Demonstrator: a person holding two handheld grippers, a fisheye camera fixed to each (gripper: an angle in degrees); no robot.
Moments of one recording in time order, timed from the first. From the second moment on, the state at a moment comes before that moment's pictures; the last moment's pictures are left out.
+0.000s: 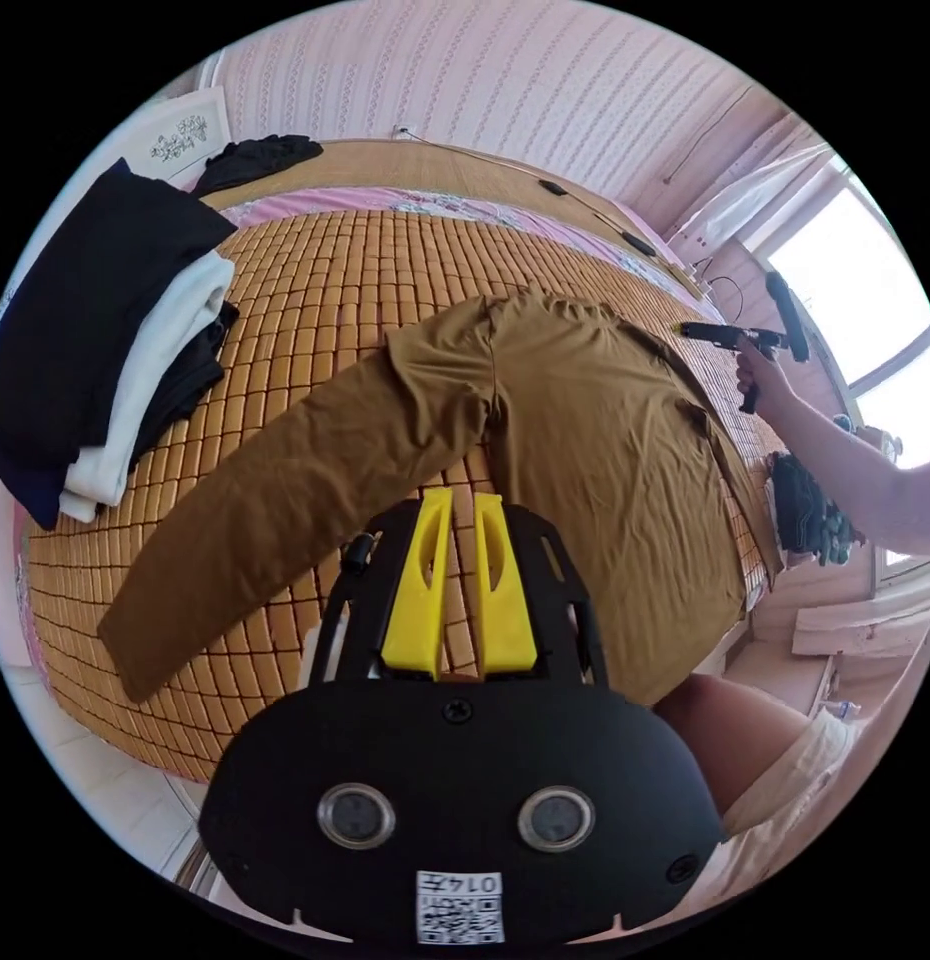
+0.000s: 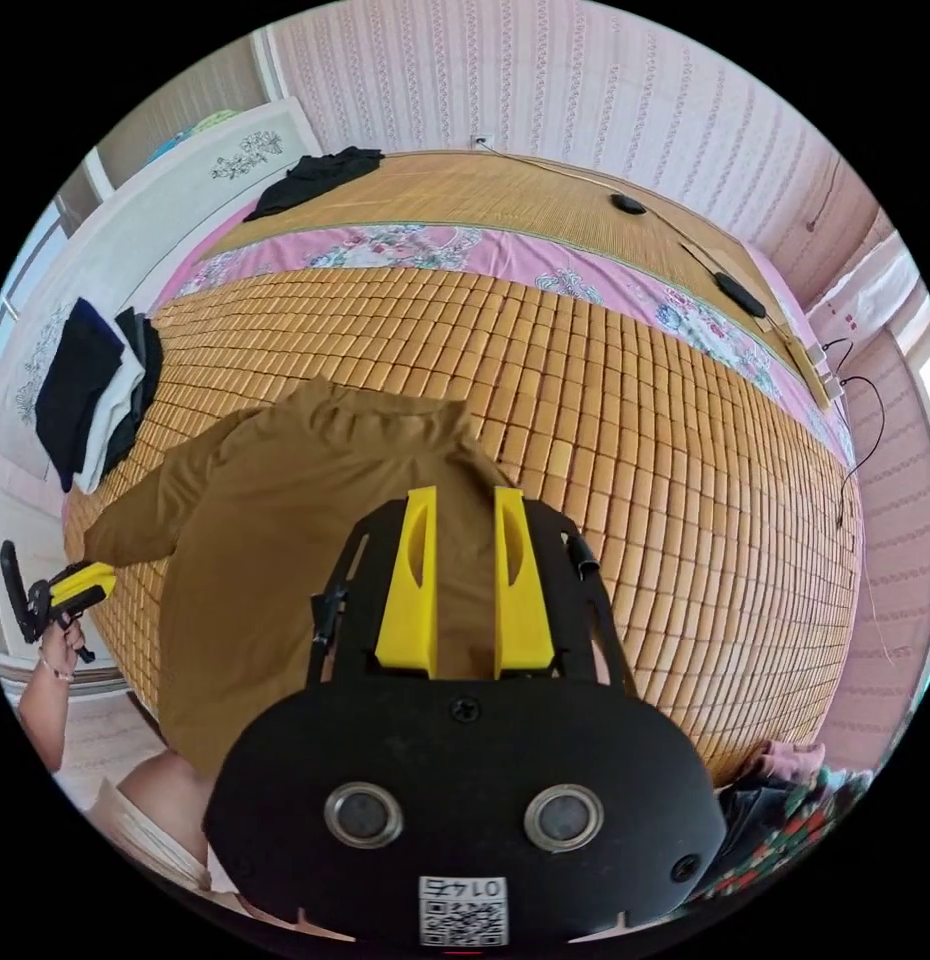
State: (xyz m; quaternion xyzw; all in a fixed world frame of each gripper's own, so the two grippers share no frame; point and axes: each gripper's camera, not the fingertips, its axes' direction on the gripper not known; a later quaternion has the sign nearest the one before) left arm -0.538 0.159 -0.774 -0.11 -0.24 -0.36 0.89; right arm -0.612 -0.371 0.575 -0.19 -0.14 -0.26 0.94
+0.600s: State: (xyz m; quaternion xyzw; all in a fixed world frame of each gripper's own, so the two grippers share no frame) left arm -0.613 0.119 -0.876 -0.10 -0.29 -0.45 0.84; right arm -0.705 -0.388 0.692 -0.27 -0.11 -0.28 0.91
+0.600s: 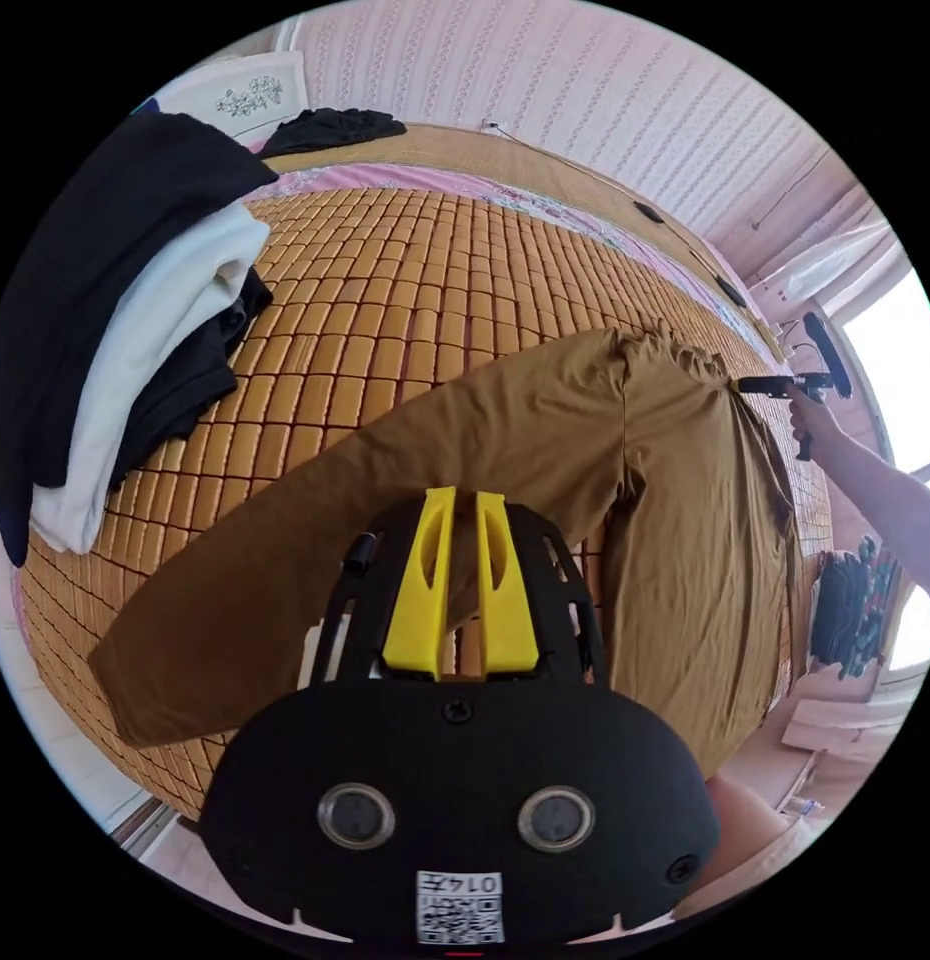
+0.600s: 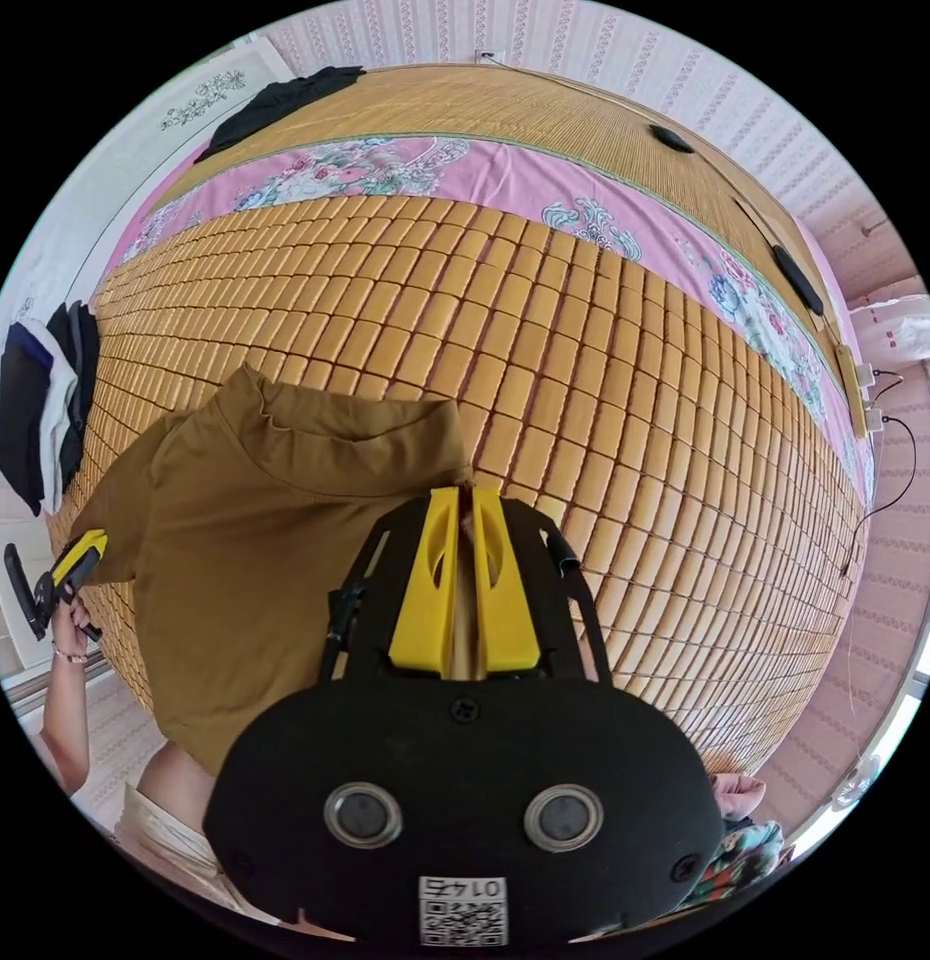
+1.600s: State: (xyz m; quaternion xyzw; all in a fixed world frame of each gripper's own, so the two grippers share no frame) left arm -0.422 0.324 -1.193 0.08 -0.45 -0.61 0.65; right arm -1.143 -0.018 0.499 -0.14 -0.37 -0.70 0.59
